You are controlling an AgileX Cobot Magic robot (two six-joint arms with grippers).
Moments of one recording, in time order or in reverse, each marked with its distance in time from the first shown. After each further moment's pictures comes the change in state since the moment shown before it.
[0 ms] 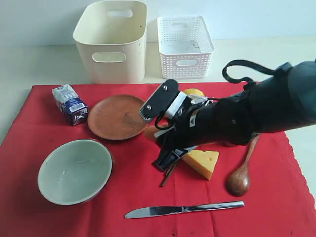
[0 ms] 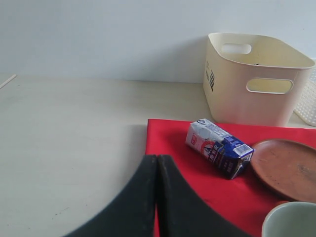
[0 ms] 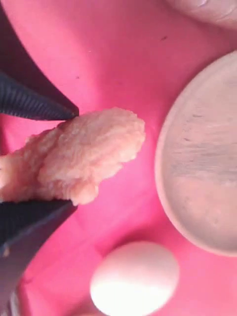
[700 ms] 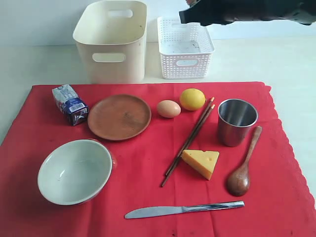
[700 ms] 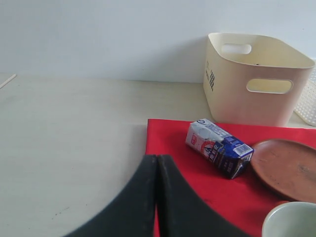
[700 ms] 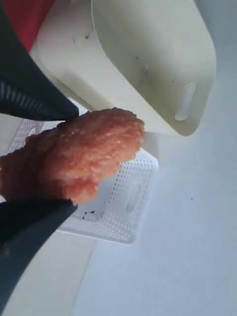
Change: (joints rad) left arm 0.000 0.000 0.000 0.000 0.000 0.000; right arm -0.346 -0.090 -0.390 0.160 -0.002 0.012
